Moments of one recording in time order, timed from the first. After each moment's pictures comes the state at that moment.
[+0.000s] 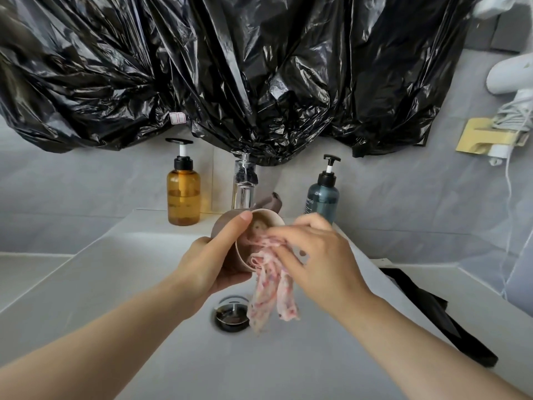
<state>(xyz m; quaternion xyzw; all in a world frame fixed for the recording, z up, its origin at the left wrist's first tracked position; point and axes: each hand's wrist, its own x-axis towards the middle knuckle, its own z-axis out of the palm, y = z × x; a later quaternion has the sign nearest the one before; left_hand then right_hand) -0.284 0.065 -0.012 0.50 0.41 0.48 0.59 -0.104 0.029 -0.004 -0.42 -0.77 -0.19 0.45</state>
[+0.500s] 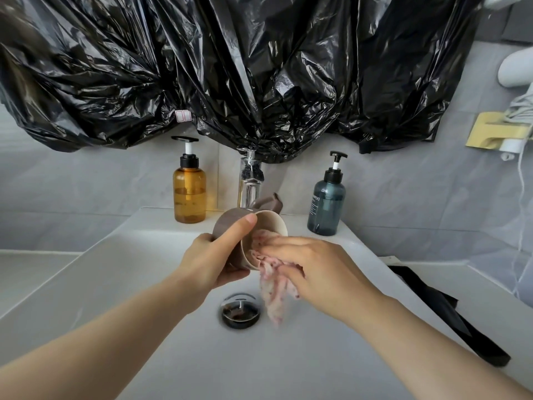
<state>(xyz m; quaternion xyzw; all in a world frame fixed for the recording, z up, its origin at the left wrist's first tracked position) -0.292 0.077 -0.019 0.49 0.45 0.50 0.56 -0.106 0.025 -0.004 -0.46 -0.84 -0.08 0.28</state>
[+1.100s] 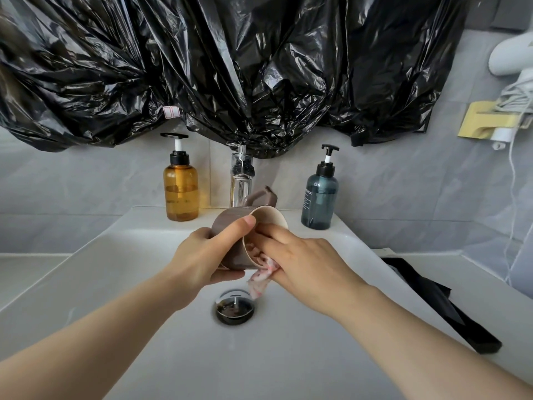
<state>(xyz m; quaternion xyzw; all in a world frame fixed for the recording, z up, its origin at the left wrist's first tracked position) -0.288 0.072 -0.014 0.55 0.46 0.47 0.52 -0.109 0.032 -0.010 -0.50 -0.84 -0.15 0.14</state>
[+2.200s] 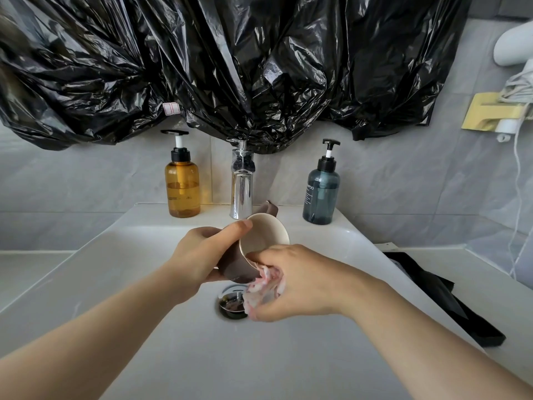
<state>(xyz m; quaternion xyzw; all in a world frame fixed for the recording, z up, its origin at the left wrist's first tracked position) -0.290 0.070 -0.012 0.54 0.49 0.45 0.52 -0.116 0.016 -0.006 -0.49 -0.85 0.10 0.18</state>
